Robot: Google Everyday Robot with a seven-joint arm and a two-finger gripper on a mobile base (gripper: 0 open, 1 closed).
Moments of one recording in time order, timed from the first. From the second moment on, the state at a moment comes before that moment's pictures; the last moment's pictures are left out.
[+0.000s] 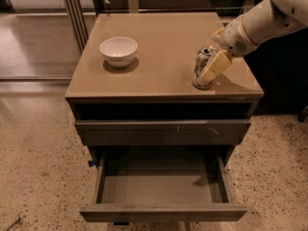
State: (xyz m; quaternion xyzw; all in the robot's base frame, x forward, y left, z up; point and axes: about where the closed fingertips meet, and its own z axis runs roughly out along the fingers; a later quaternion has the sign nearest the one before) arm 0.659 -0.162 0.884 -0.56 0.75 0.12 0.33
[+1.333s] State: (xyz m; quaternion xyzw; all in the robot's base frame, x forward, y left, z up) arm 0.641 -0.156 0.883 -0.58 0.73 0.14 0.32
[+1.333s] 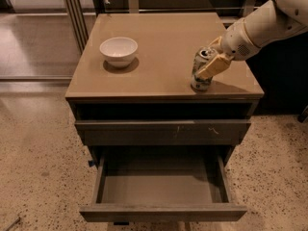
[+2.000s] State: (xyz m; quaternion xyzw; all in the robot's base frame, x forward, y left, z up) arm 0.539 -0.145 0.927 -0.68 0.63 0.19 0.32
